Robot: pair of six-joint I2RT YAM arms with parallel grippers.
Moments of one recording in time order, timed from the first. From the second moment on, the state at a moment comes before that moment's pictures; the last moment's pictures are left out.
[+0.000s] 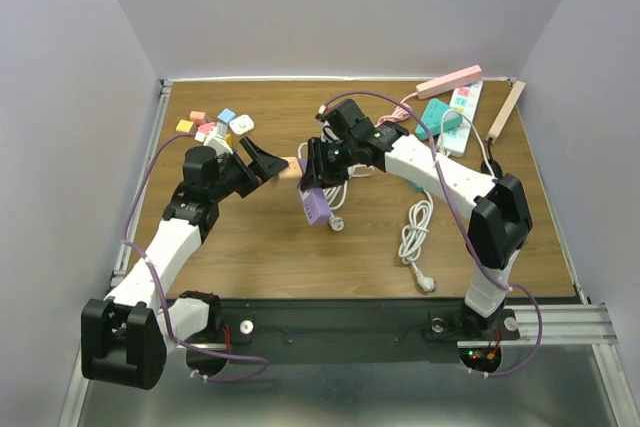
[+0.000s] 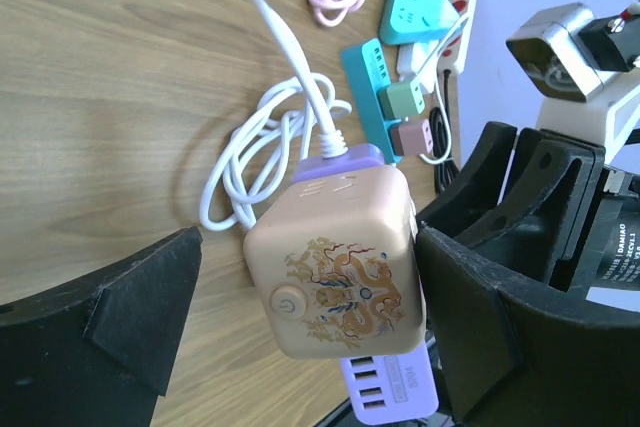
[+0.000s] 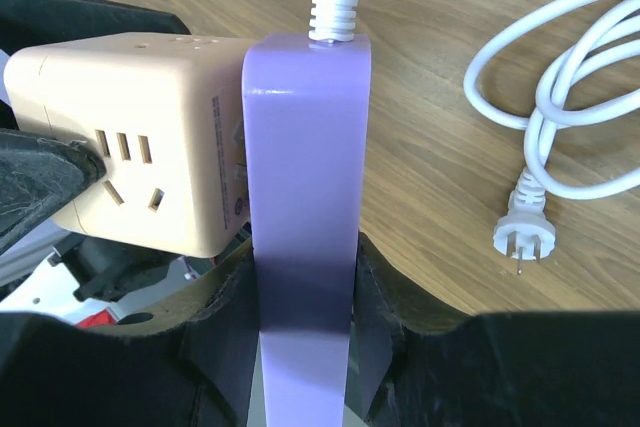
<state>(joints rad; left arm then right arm) -0.19 1.04 0.65 0.01 0.42 -0.84 0.75 1.84 1.64 -0.67 -0.38 0.66</state>
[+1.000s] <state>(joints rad) -0.25 1.16 0.65 0.13 0.48 -0.95 0.75 1.87 1.64 -0.61 -0.48 0.66</state>
